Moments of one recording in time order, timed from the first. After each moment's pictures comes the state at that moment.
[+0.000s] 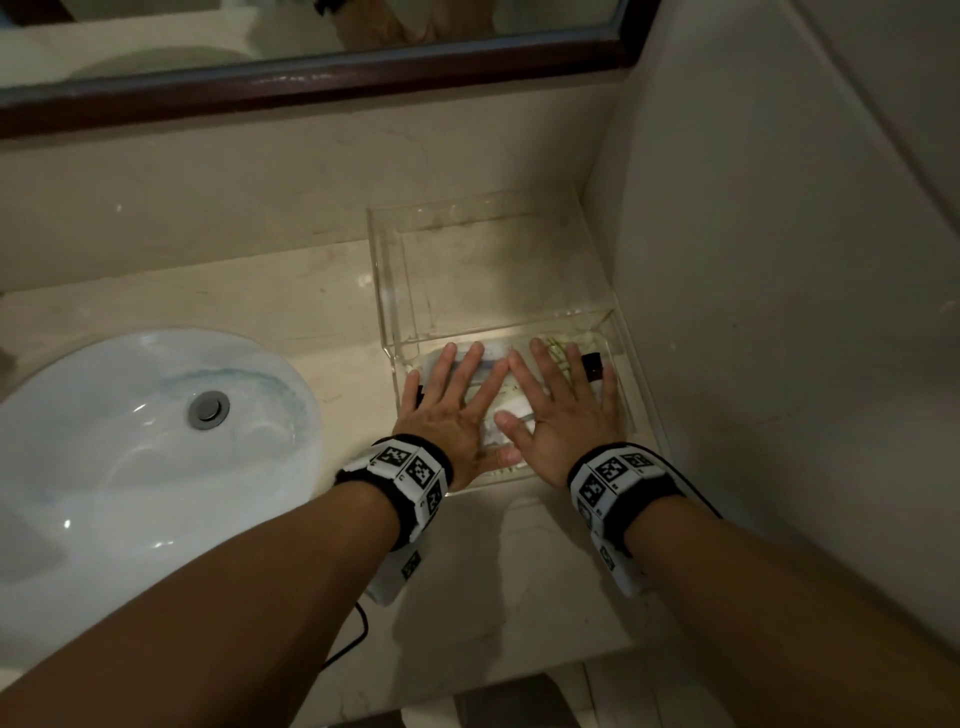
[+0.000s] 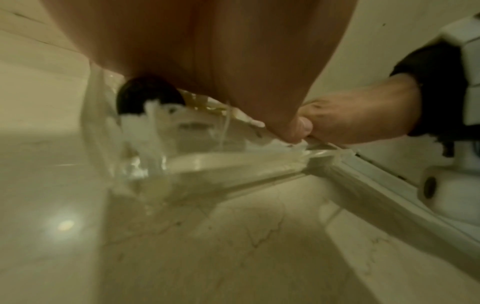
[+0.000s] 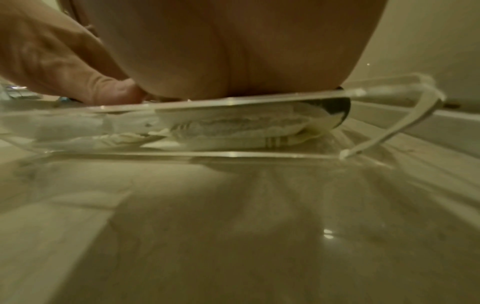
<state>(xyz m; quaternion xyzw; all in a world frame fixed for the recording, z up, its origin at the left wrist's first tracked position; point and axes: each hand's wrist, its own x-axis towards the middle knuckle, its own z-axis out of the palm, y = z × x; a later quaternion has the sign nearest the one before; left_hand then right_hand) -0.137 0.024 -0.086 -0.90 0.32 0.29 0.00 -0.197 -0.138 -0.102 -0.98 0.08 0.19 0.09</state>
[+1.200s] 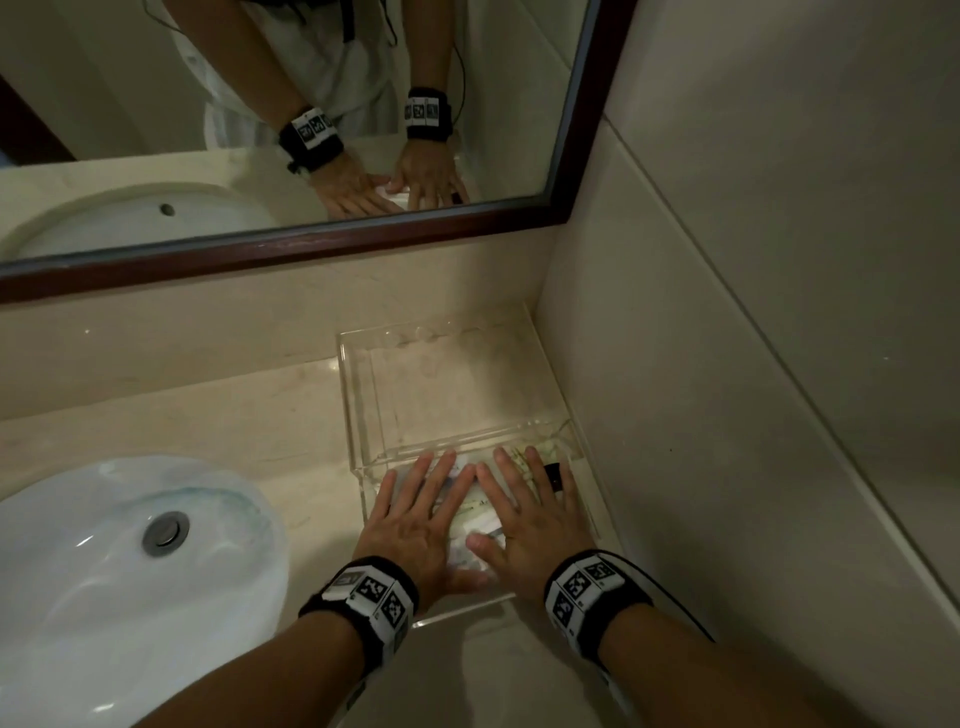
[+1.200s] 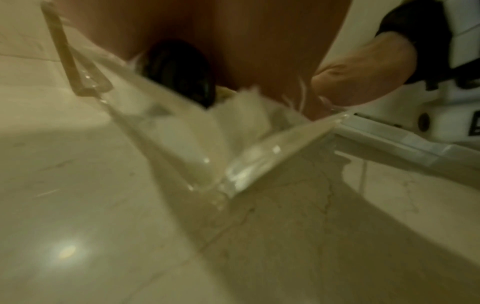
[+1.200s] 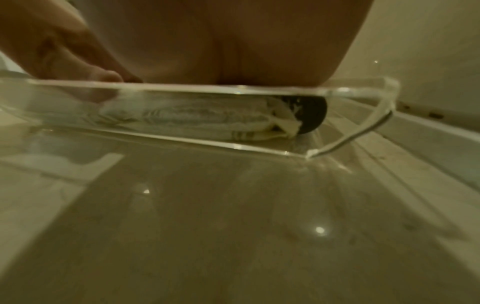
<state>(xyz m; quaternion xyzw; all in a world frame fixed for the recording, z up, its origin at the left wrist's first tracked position) -0.124 0.025 -0.098 -0.90 0.37 0.22 0.01 -0.195 -0.148 -0.109 -0.99 0.03 0.11 0.08</state>
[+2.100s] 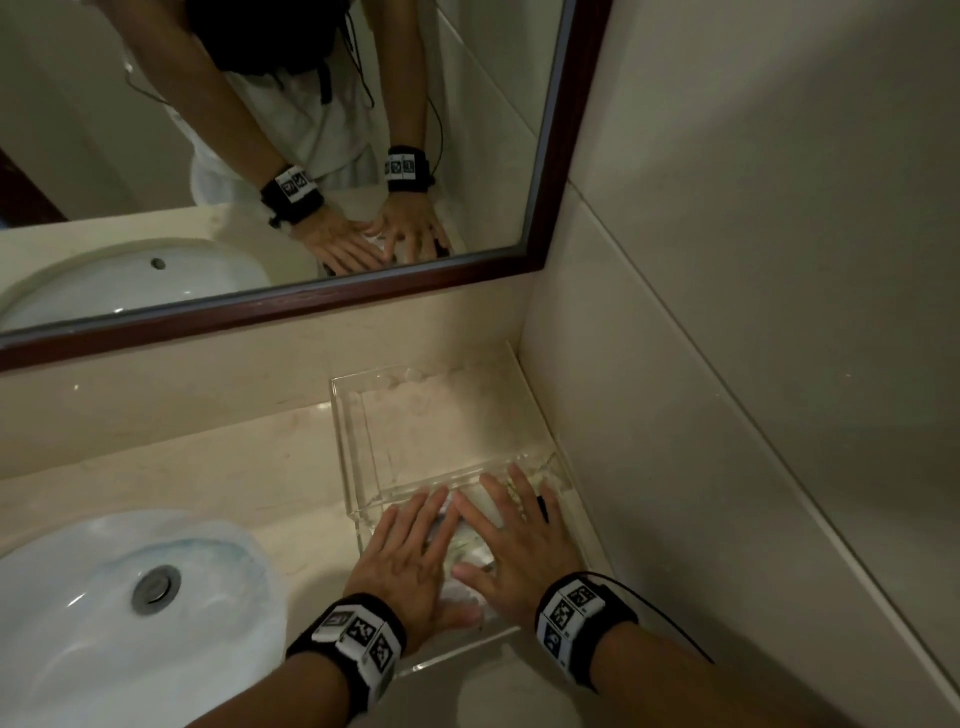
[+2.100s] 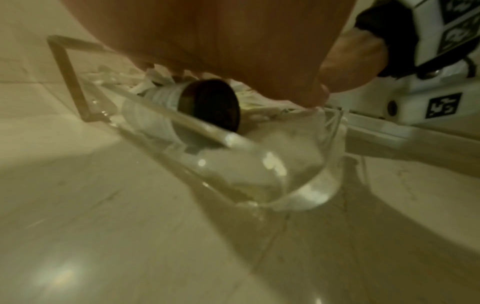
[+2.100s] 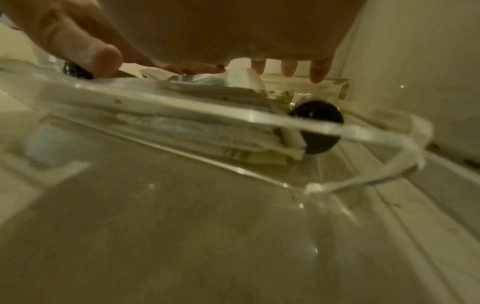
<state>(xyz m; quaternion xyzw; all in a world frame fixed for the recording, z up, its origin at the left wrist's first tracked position) -0.116 0.032 -0.089 -0.89 0.41 0.21 -0.02 -0.184 -0.144 -0.078 -0.99 0.02 0.09 0.10</state>
